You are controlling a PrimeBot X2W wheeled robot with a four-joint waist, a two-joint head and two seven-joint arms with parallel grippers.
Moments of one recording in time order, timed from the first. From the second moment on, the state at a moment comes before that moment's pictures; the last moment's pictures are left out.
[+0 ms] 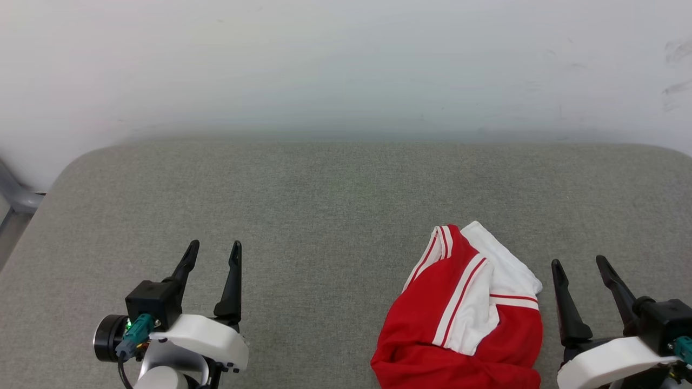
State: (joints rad) left arm -0.15 0.36 -0.39 0.15 -0.51 0.18 -0.26; right arm 0.08 -0.05 -0.08 -0.09 0.09 0.13 -0.02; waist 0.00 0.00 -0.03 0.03
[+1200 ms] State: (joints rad) left arm -0.40 0.15 -0.74 0.22 -0.53 -0.09 0.13; right arm 0.05 -0.05 -0.08 -0.13 0.08 0.13 0.00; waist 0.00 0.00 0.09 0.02
